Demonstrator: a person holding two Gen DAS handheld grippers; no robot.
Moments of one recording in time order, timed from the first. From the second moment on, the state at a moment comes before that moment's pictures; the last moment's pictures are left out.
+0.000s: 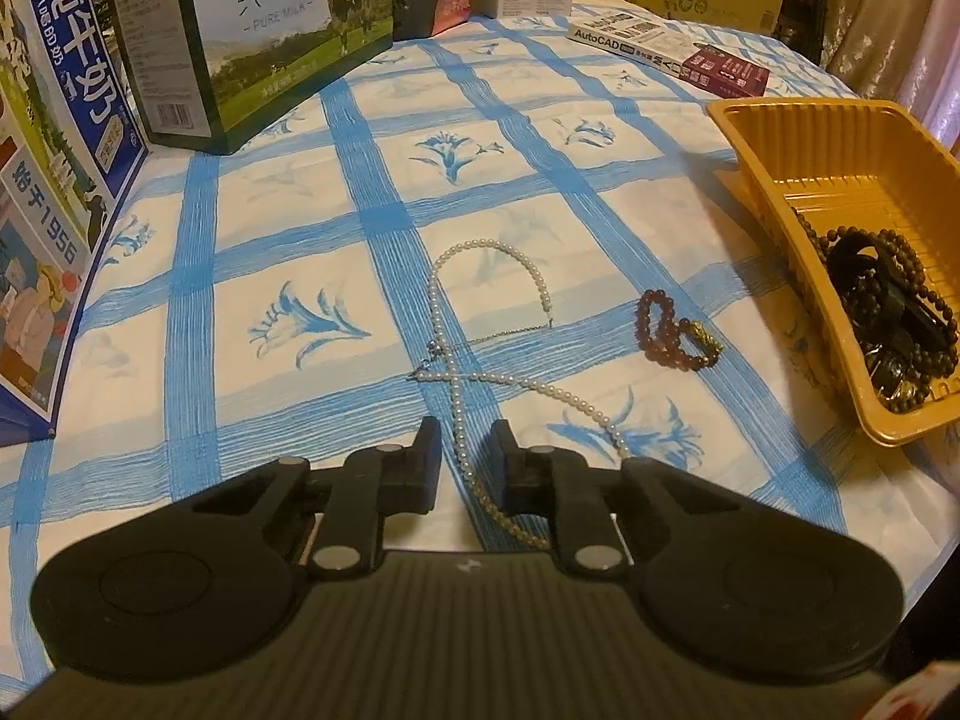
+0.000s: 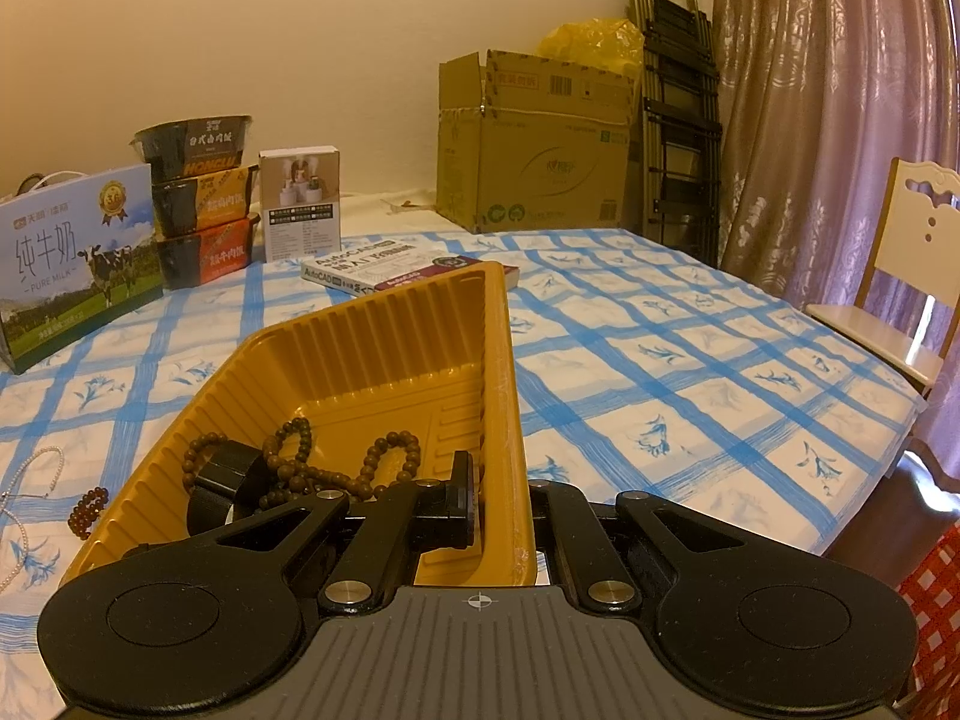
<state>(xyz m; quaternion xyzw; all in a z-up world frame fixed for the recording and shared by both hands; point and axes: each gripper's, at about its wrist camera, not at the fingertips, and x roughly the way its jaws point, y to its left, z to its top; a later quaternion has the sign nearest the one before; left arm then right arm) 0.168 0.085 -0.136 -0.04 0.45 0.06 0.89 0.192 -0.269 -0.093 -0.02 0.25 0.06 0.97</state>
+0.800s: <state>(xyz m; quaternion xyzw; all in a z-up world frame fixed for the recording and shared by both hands) 0.155 0.093 -0.101 -0.04 0.41 0.06 0.91 0.193 -0.268 -0.093 -0.02 0.25 0.06 0.97</state>
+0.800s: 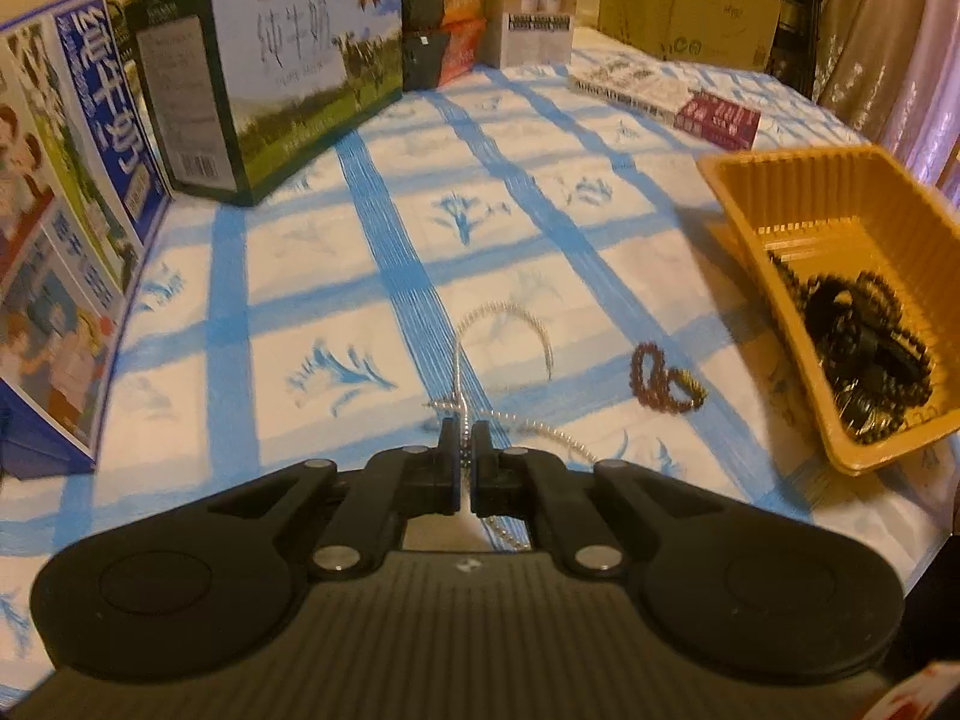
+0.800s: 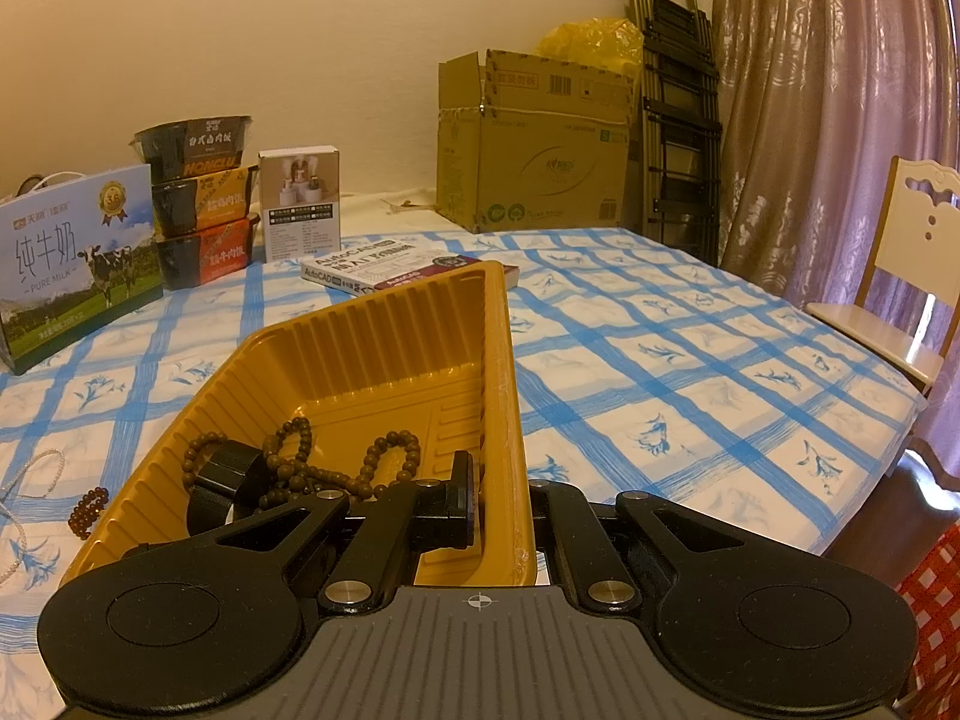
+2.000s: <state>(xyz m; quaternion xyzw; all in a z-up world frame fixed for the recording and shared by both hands) 0.133 0.075 0.045 -0.03 0.26 -0.01 0.96 0.193 -0.269 -0.097 -0.01 0.25 0.06 0.97</state>
